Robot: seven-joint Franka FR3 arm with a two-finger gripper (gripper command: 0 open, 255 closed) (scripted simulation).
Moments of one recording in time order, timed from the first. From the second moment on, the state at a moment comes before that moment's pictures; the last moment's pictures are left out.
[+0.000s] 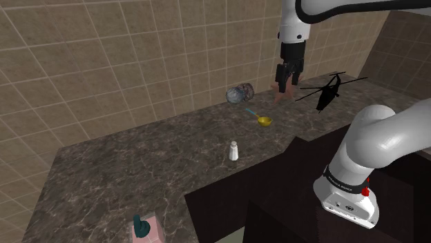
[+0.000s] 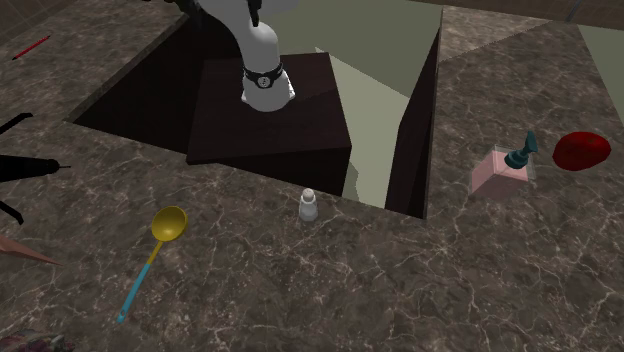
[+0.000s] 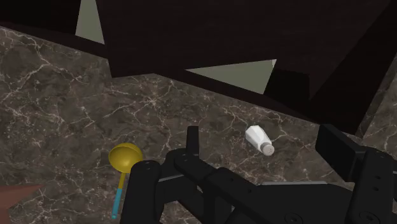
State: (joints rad) arm 0.01 -0.76 -0.07 -2.42 -0.01 1.52 0.06
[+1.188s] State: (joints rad) arm 0.08 -0.29 -0.01 -2.50 0.10 2.03 0.13
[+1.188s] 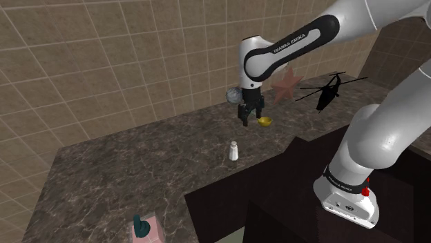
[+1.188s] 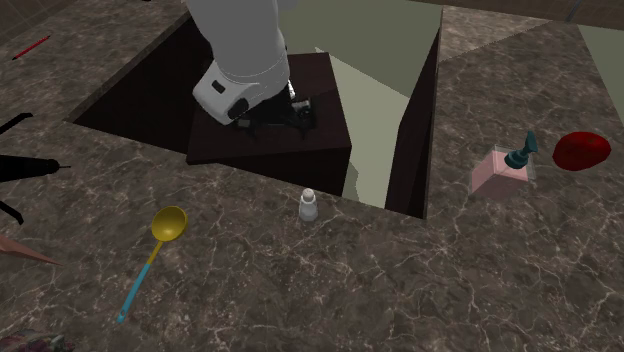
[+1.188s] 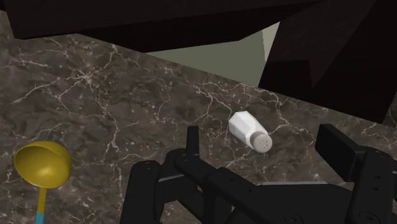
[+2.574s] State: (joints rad) arm 0.12 0.18 0.04 -2.40 0.19 2.39 0.13
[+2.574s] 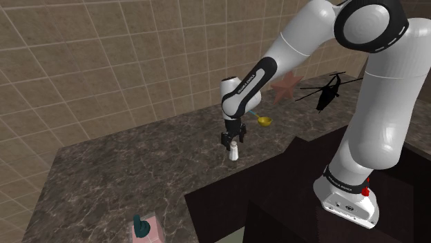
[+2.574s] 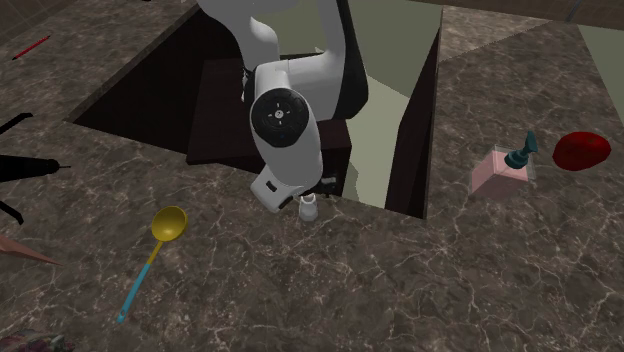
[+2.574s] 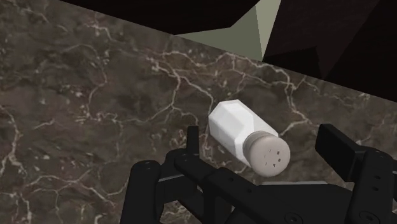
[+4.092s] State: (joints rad) arm 0.12 0.09 0.03 -2.39 0.18 2.28 0.15
